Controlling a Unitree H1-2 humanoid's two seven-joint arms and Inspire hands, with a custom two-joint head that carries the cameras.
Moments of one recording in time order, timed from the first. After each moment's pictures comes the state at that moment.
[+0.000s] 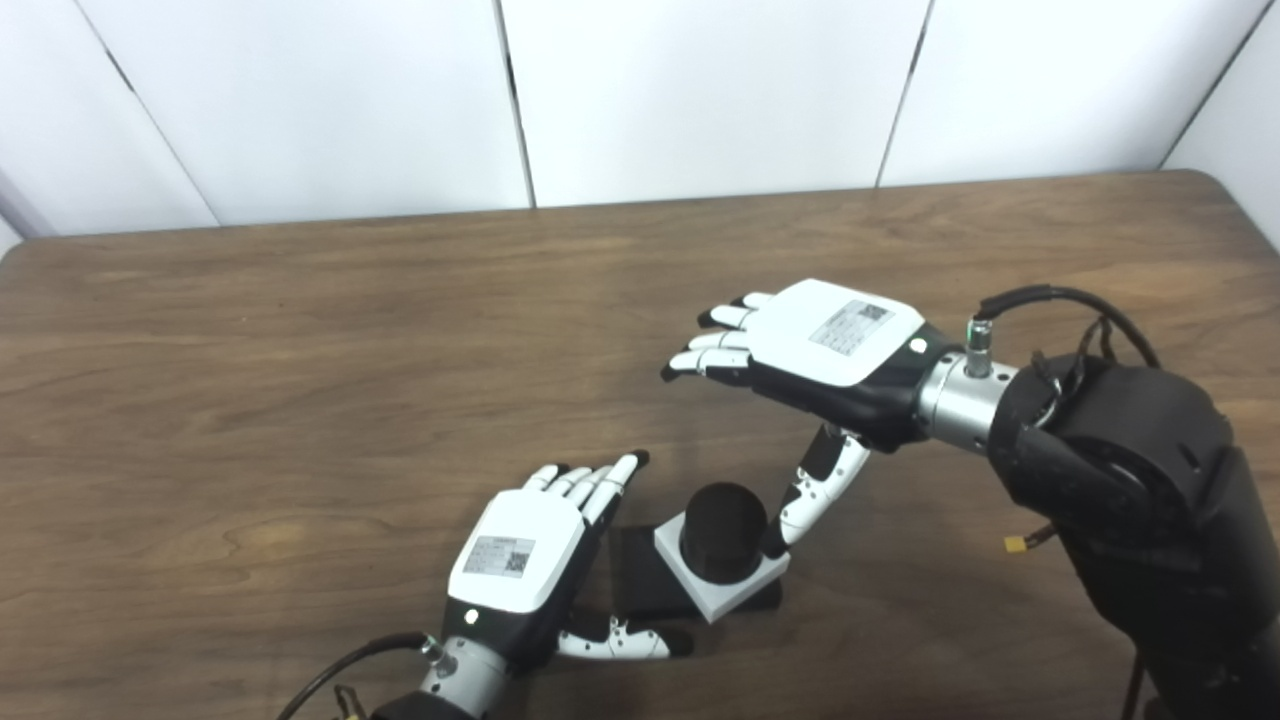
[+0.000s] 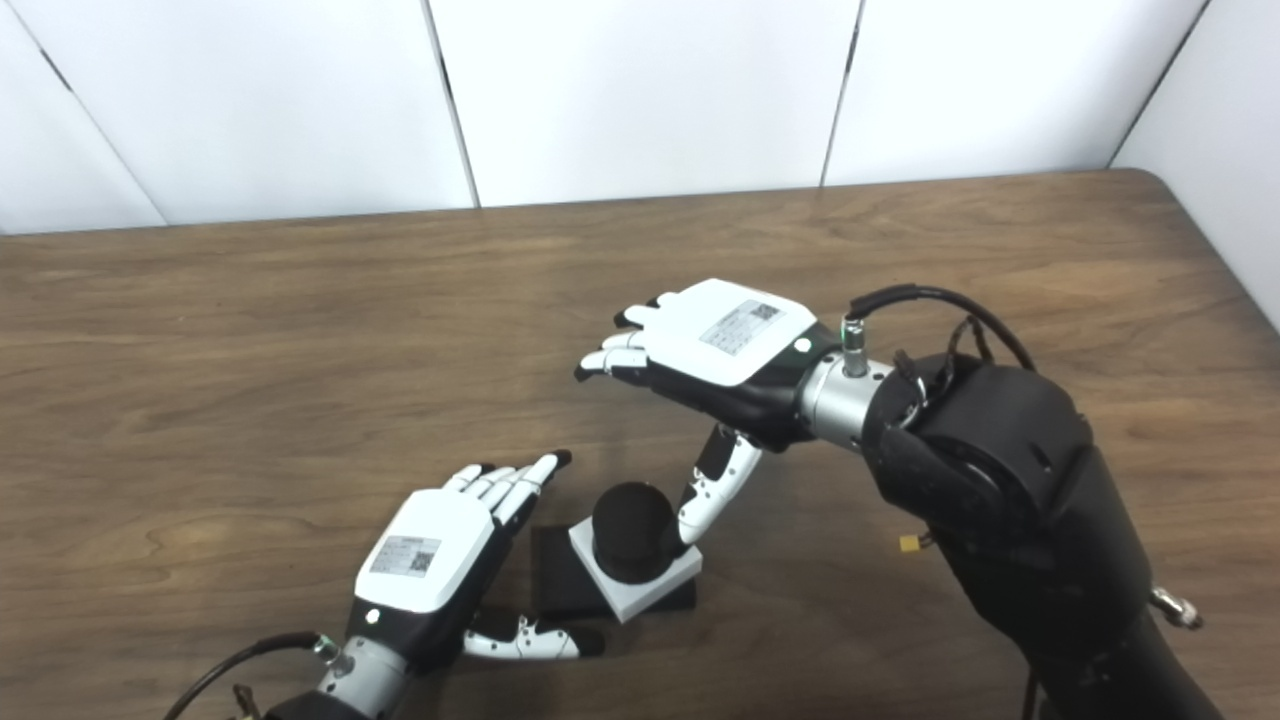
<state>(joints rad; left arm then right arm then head) 0.19 0.17 -0.43 -0.41 1.12 0.07 -0.30 -0.37 -0.40 0.25 -0.76 -0.89 0.15 1.17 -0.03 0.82</state>
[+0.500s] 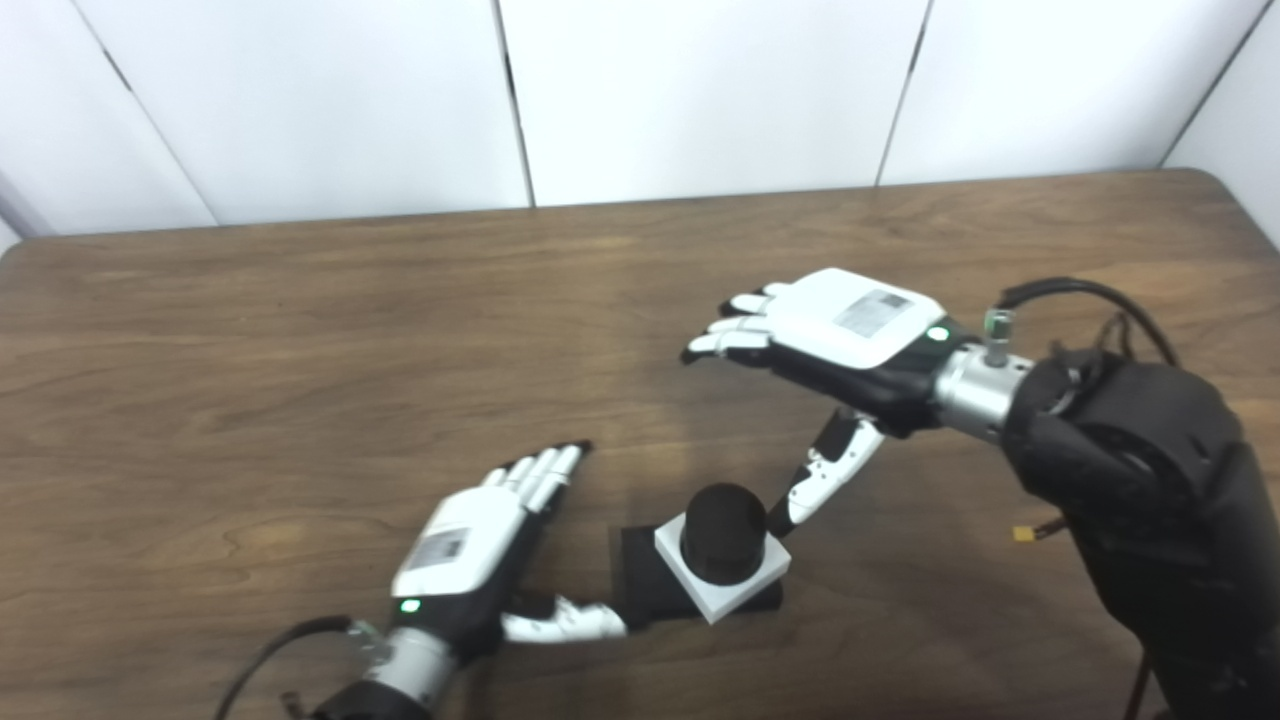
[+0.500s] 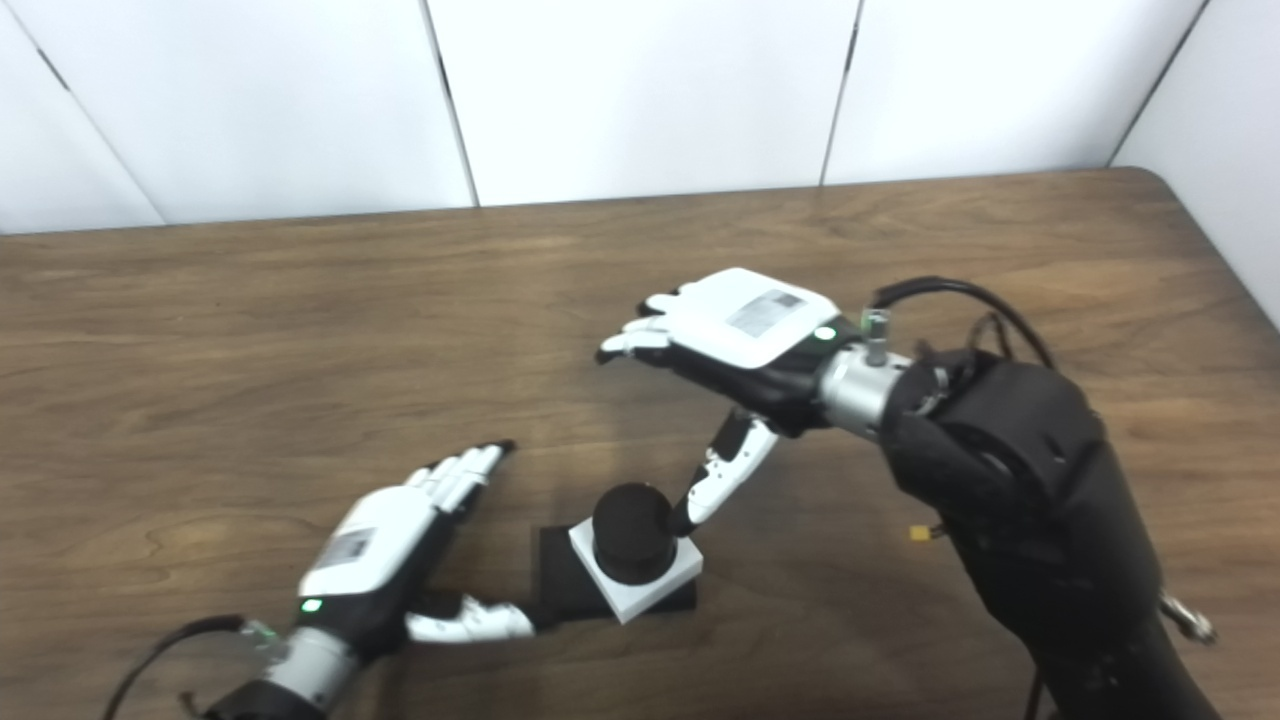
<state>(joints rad) 0.23 0.13 -0.21 -0.54 0.81 0.21 -0.44 -0.30 -0.40 0.14 -0.71 -0.80 0.21 1.09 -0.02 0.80</state>
